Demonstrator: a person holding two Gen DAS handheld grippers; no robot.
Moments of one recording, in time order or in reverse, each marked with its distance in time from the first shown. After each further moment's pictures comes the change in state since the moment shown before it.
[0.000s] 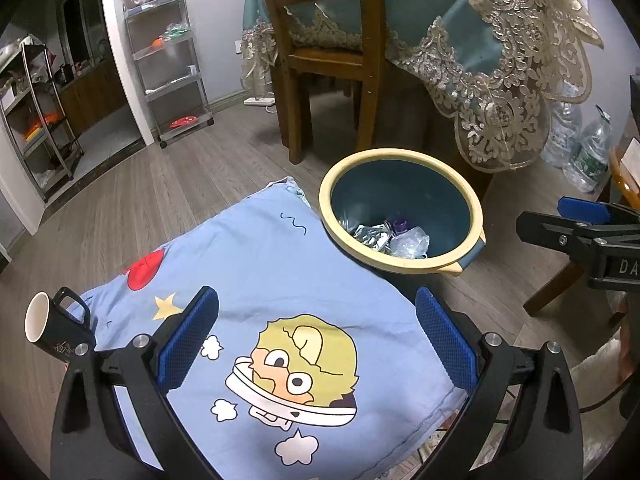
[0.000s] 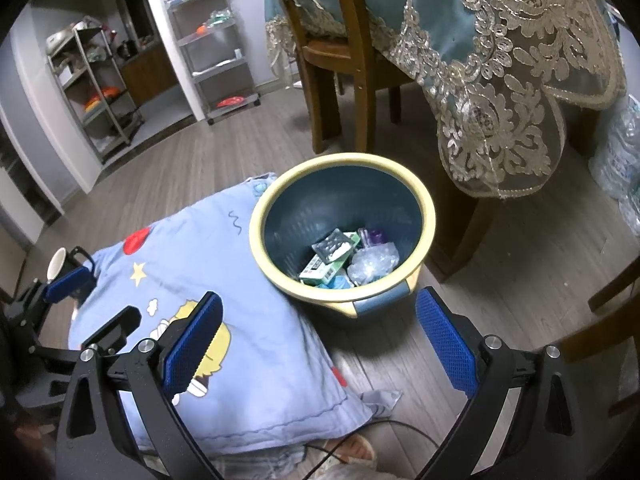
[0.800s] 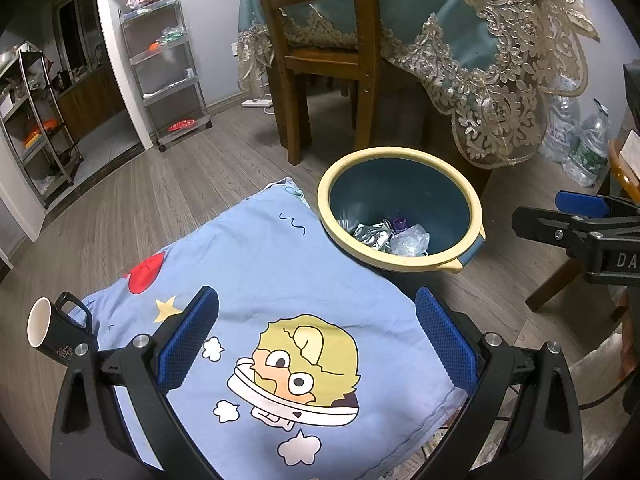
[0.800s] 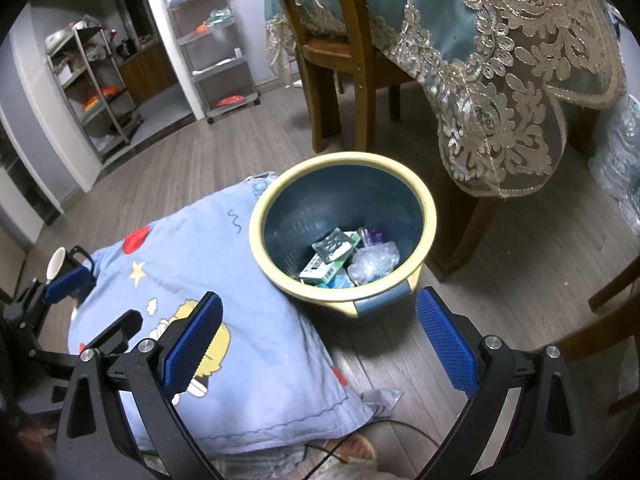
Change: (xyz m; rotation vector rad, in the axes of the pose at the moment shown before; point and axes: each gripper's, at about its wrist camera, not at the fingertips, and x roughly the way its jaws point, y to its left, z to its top) left arm 0.001 -0.004 0.000 0.021 -0.002 0.006; right arm -0.002 0.001 -0.001 -0.003 0.004 -0.005
